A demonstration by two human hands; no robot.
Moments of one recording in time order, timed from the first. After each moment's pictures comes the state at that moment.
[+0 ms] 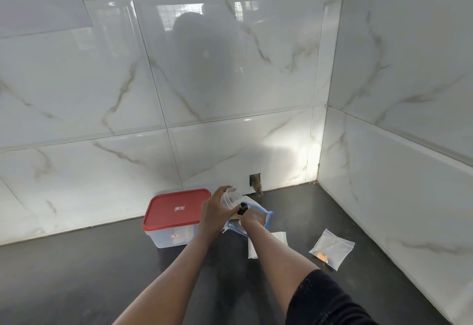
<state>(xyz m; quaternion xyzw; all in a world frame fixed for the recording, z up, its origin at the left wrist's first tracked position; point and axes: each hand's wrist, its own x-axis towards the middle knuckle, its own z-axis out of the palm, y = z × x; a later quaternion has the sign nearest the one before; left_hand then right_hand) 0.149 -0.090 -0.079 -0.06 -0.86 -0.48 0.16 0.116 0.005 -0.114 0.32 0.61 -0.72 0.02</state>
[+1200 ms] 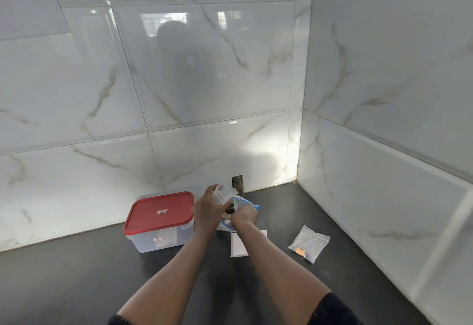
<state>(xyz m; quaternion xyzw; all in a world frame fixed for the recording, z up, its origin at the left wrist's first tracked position) 0.146 -0.055 -0.077 0.02 -0.89 -0.42 0.16 0.146 0.030 -0.088 0.22 0.84 -0.49 0.05</state>
